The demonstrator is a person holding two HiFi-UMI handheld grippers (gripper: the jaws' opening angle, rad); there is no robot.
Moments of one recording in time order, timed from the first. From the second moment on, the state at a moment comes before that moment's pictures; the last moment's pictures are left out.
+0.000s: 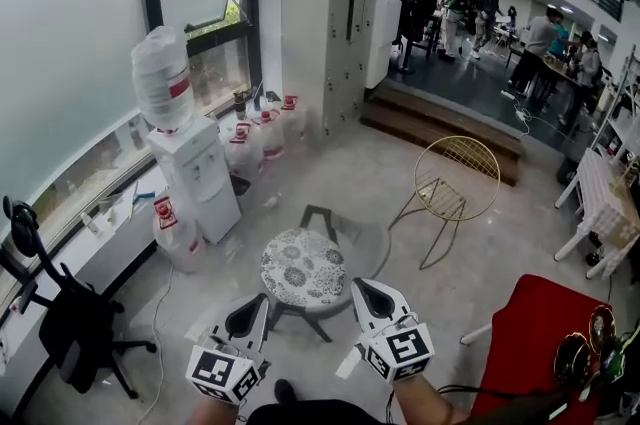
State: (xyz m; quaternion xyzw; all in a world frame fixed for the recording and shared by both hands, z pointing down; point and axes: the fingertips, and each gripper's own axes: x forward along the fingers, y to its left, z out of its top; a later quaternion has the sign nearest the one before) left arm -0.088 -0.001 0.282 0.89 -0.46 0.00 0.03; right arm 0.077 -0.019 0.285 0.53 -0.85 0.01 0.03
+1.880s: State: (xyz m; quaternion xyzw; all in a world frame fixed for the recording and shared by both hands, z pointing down) left arm -0.039 -0.294 0.385 0.88 -0.46 0.09 0.09; right arm 0.120 -0.331 0.402 0.51 -0.85 0.10 0.09
